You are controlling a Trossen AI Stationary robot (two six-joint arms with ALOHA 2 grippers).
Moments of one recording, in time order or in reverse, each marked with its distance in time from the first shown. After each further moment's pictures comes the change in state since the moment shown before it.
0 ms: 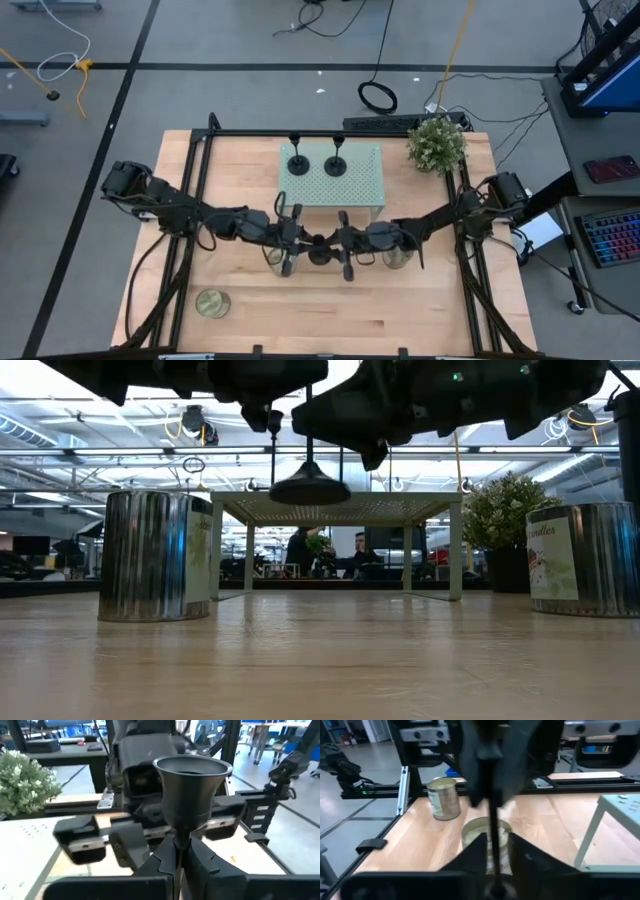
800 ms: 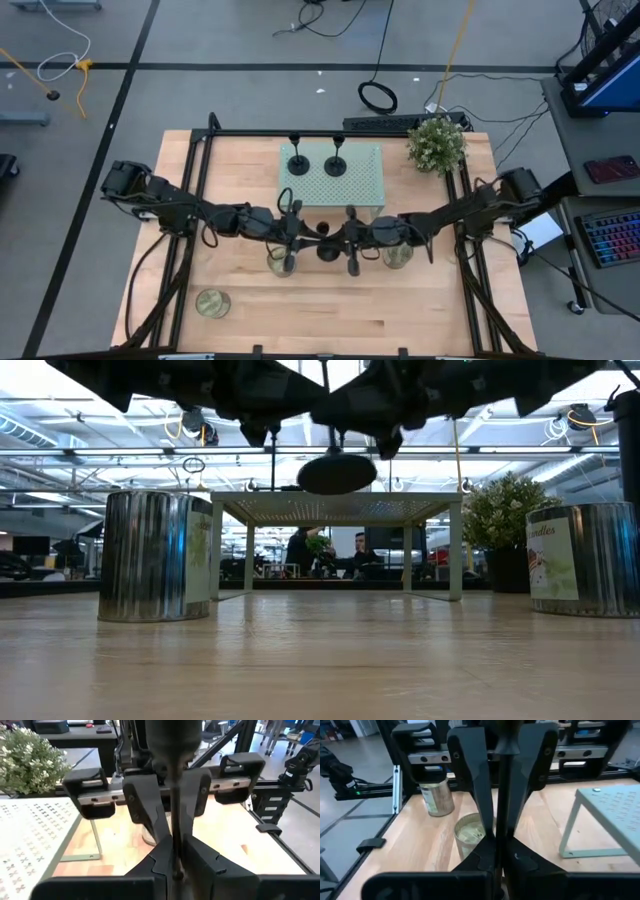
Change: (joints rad) left arm 0.028 -0.002 0.001 -0.104 0.001 -0.038; right arm -0.011 -0.138 -0.002 -0.194 0.027 0.053
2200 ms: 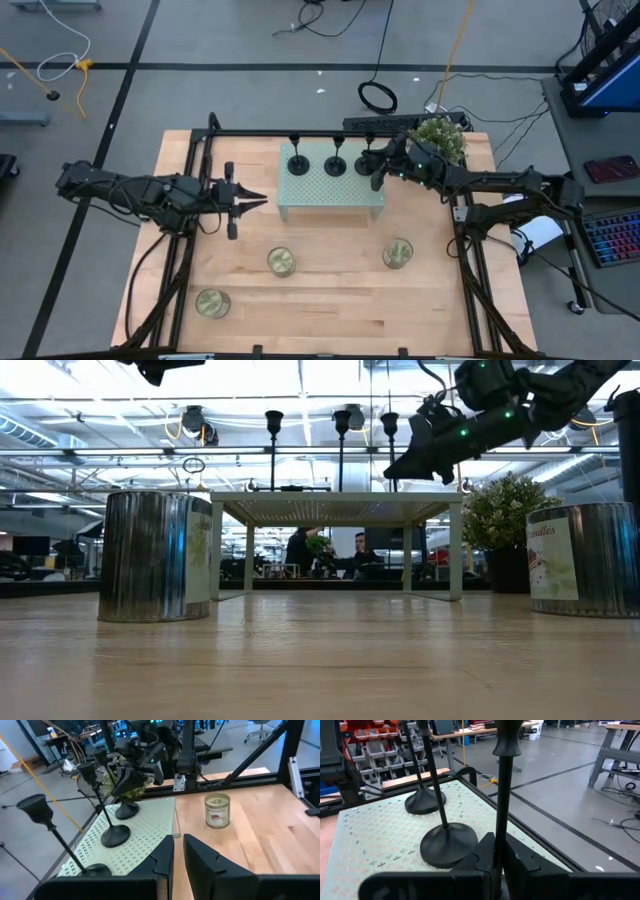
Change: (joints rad) left arm 0.007 -0.744 -0.002 -0.761 -0.268 0.143; right arm -0.665 -0.397 -0.227 -0.172 -0.082 -0.090
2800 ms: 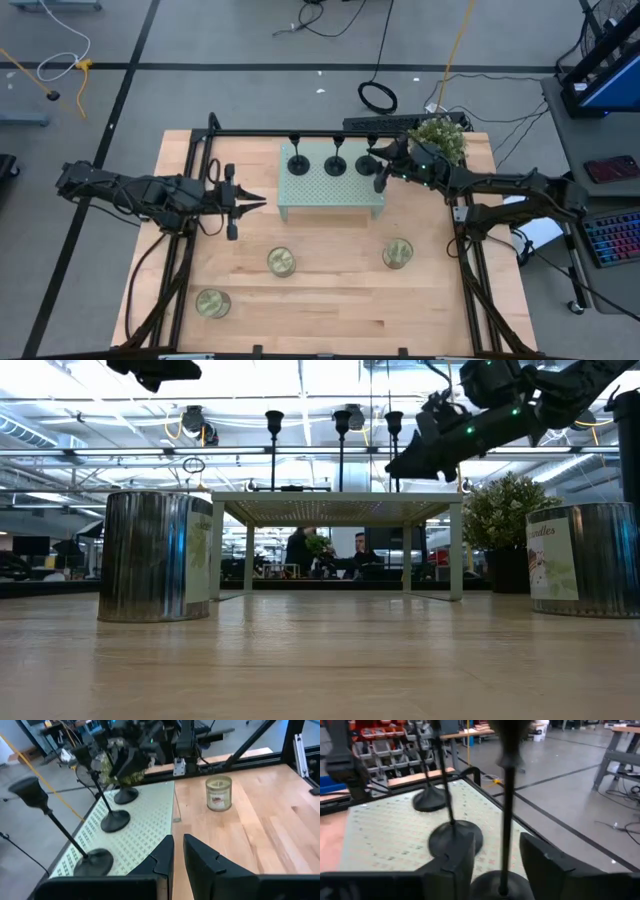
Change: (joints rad) left arm 0.000 0.001 0.000 -0.080 -0.002 0.002; right arm 0.012 -0.046 -0.014 -0.022 -0.025 -0.019
